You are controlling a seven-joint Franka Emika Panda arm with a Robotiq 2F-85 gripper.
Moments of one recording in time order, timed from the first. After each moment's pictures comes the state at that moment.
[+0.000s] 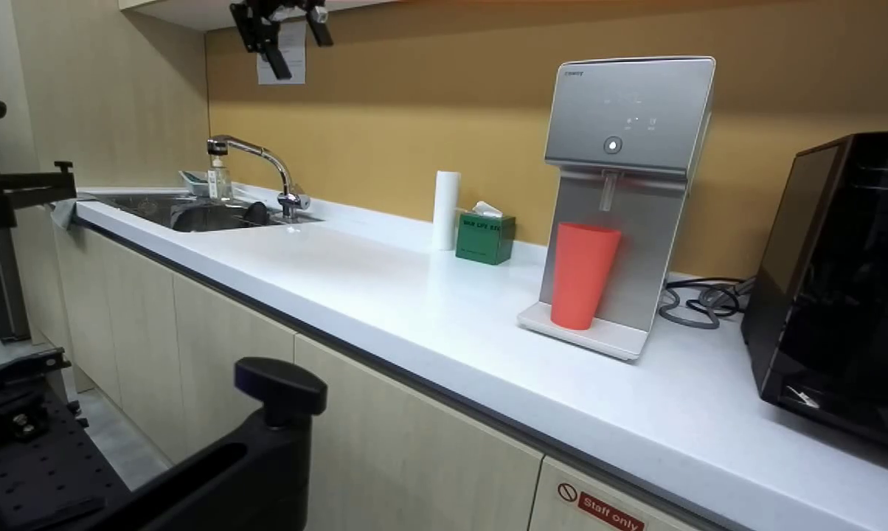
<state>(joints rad) -0.07 -0.73 0.14 -2.45 -0.32 2.01 0.08</state>
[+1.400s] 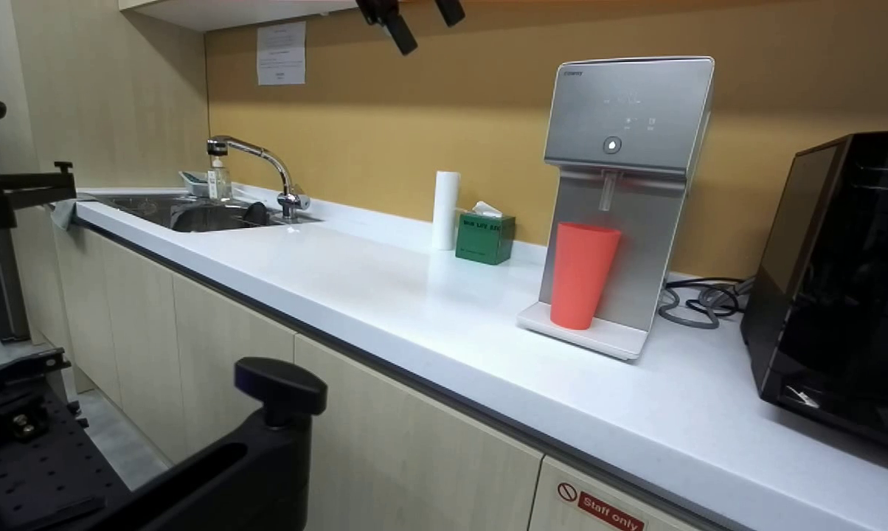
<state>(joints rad) -0.28 -0.74 -0.16 -2.56 -0.30 2.54 0.06</state>
